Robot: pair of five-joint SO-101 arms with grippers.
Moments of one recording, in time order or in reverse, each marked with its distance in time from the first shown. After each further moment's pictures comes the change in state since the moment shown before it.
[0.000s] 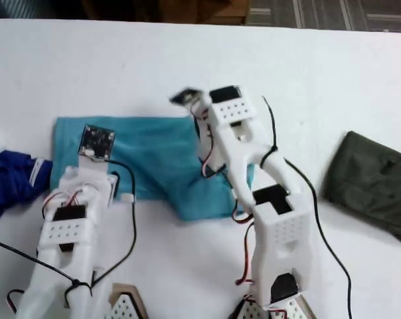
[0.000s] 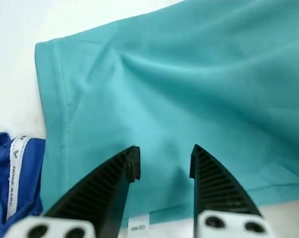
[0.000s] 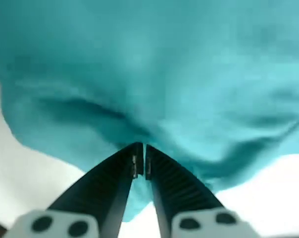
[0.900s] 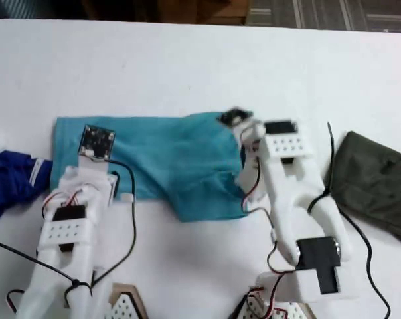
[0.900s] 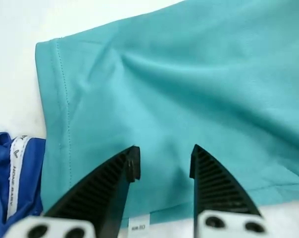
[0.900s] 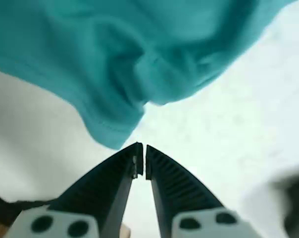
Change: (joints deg) left arm 0.0 0.0 0.0 0.0 0.0; right arm 12.0 -33.4 47.6 -11.9 3.9
